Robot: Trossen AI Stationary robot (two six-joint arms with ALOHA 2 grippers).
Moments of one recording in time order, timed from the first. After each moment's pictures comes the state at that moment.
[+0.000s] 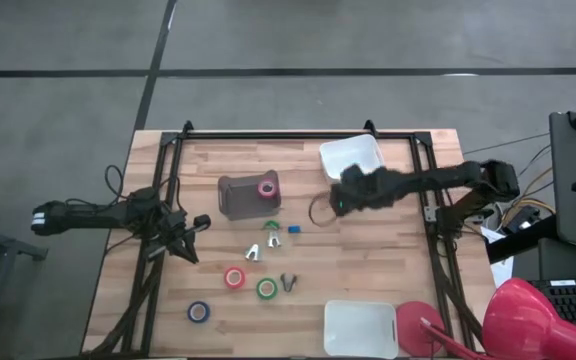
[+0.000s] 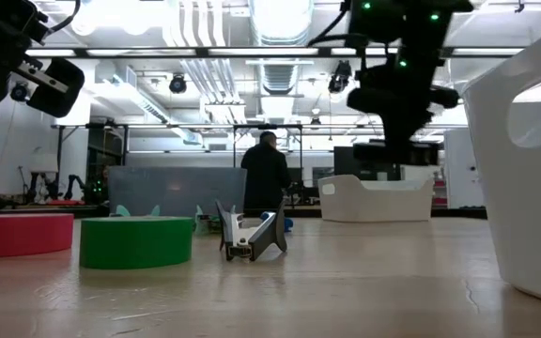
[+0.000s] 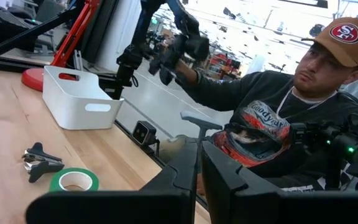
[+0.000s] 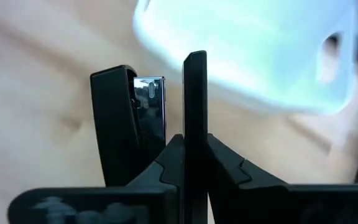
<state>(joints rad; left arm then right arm) 0.06 0.25 0.01 0.27 0.90 -0.43 -0.07 1.53 1.10 -0.97 0.55 0.92</state>
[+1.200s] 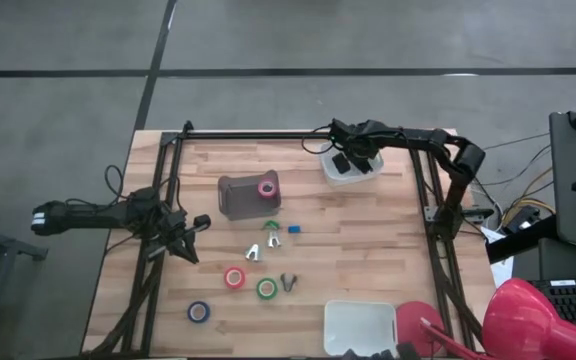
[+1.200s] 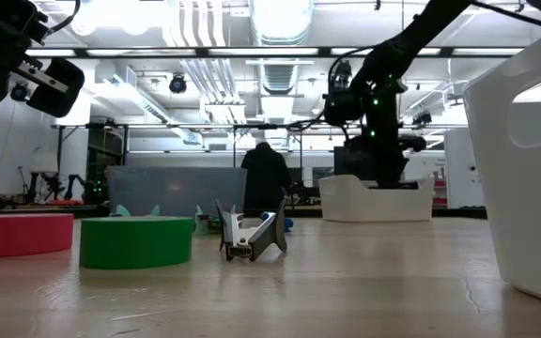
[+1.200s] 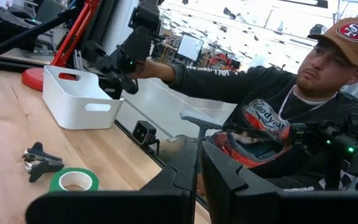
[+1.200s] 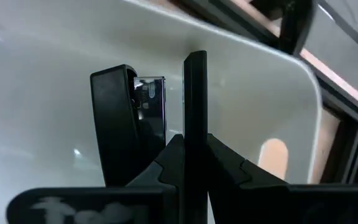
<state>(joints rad) 0.06 0.25 0.01 0.27 0.90 -0.43 -0.60 1.83 1.24 -0.85 0.45 0.46</state>
